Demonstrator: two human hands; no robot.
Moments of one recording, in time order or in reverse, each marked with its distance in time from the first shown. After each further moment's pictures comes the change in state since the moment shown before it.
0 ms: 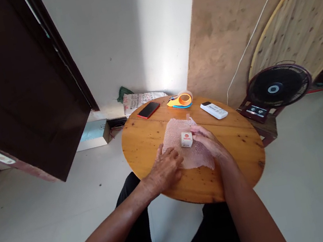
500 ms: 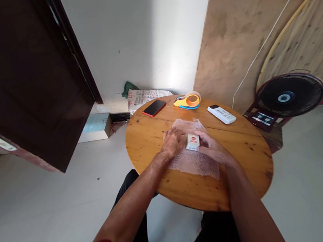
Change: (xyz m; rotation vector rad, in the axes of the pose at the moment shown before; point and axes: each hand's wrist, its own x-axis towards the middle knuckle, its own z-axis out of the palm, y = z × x) left_hand 0.083 -0.059 0.042 -0.389 0.235 -0.316; right_hand -0.003 -0.008 0.007 -0.085 -0.185 0.103
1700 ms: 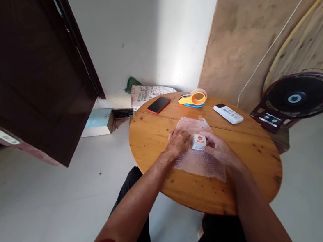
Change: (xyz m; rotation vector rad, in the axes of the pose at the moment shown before) left_hand 0.000 0.001 0.001 0.018 -0.103 0.028; right_hand 0.001 0.003 0.004 -0.056 0.065 0.015
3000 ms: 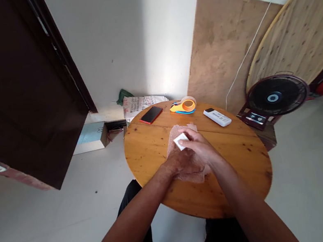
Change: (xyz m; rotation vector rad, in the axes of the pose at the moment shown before) left_hand -0.017 0.020 0.010 0.021 -0.126 0.126; right_hand 0.012 -0.077 0.045 0.221 0.063 -0.021
